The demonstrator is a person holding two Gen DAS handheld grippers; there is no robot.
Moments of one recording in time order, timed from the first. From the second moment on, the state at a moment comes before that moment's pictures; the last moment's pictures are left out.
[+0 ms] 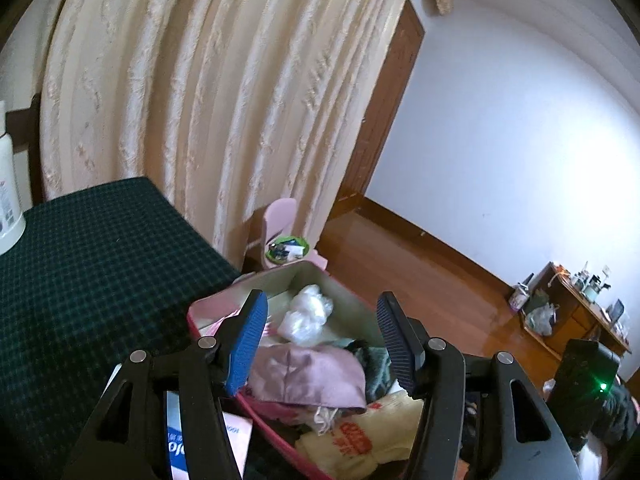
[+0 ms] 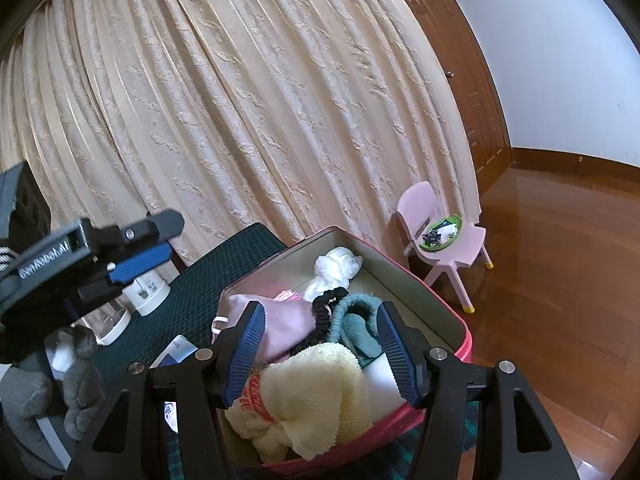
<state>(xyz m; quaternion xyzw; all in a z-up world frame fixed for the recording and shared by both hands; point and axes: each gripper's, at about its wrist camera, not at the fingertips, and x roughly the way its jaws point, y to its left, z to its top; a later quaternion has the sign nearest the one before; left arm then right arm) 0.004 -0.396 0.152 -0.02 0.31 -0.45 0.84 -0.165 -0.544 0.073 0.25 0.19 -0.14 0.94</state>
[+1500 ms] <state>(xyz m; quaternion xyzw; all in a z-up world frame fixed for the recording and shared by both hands) -0.003 -0.143 0.097 -0.07 0.35 -0.18 0.92 -0.134 -0.457 0.091 0.19 0.21 -0.04 0.96</state>
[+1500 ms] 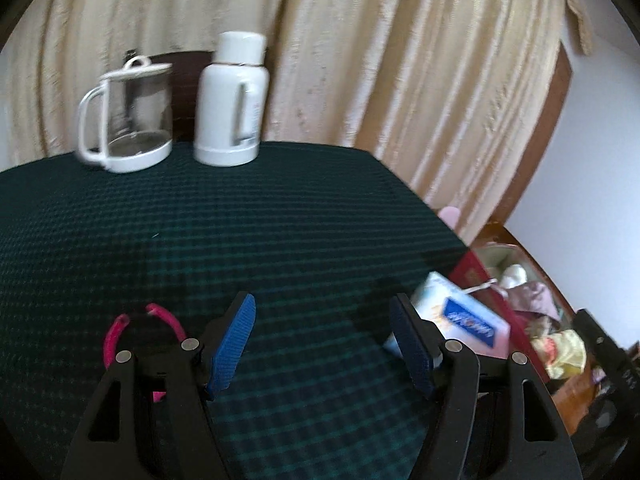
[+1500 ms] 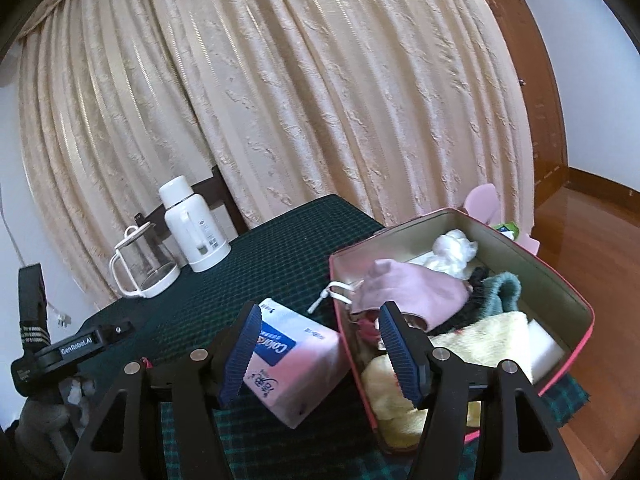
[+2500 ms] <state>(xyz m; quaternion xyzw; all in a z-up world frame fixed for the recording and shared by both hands) 0.016 -0.081 0.020 -0.04 0.42 -0.10 0.90 -0.122 -0.423 0.086 0.16 0.23 -0.02 0.96</state>
